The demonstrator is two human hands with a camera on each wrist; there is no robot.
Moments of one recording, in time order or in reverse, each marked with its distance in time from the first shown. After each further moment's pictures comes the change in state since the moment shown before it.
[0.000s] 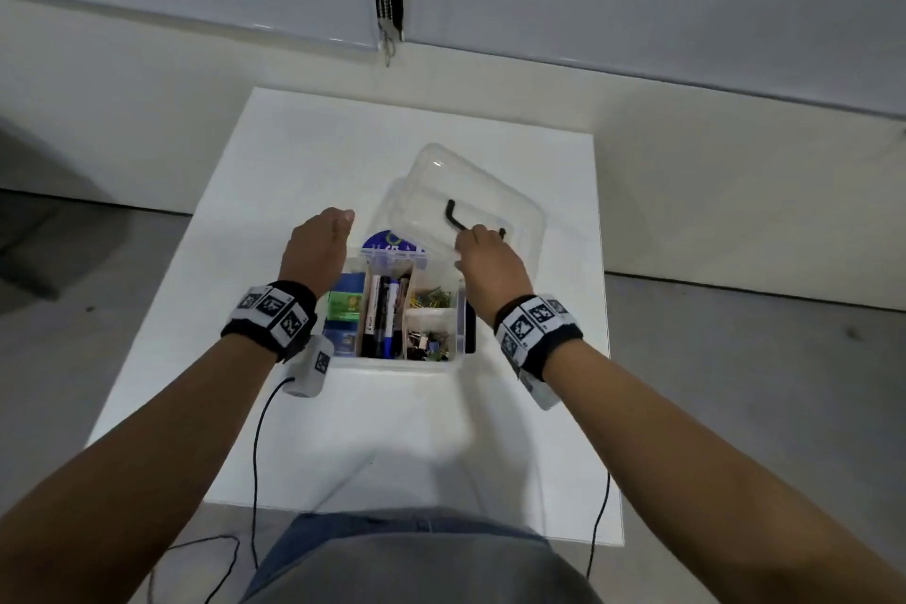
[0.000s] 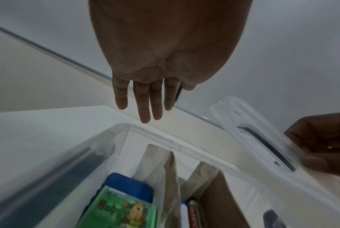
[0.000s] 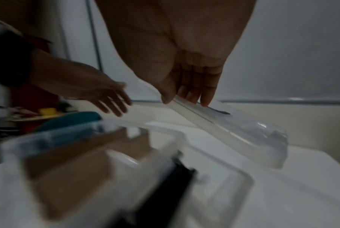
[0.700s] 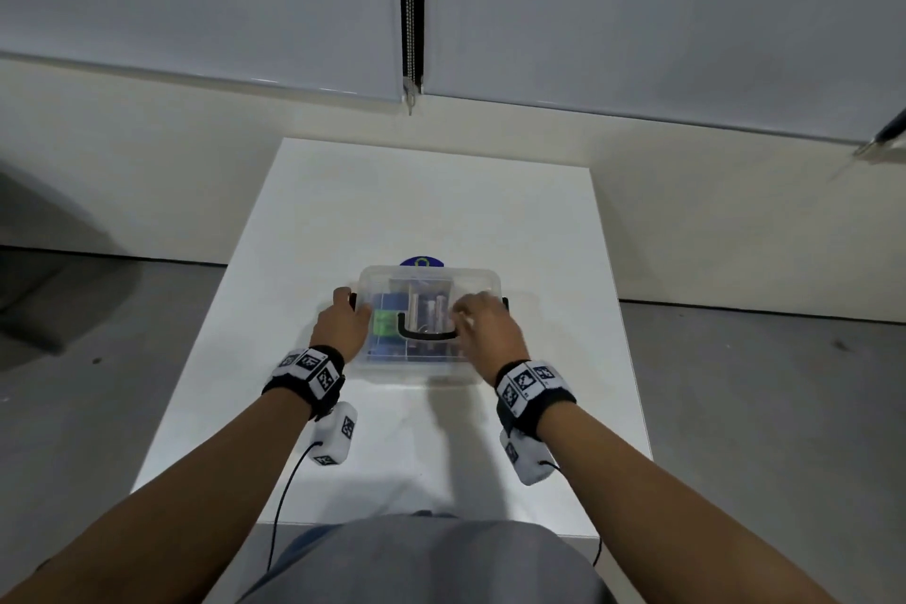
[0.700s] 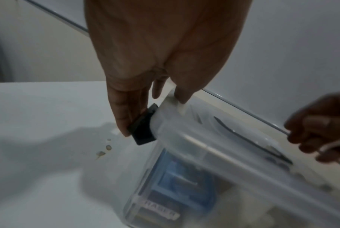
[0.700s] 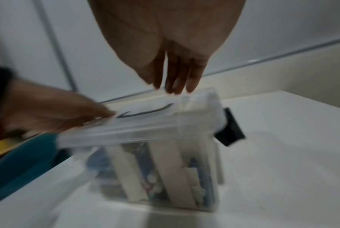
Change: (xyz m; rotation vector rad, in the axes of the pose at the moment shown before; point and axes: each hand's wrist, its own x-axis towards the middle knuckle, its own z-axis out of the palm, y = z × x) left_hand -0.058 -0.063 -0.006 -0.047 -0.202 -0.281; right_hand -0.048 -0.082 0.032 0.317 0.006 0.228
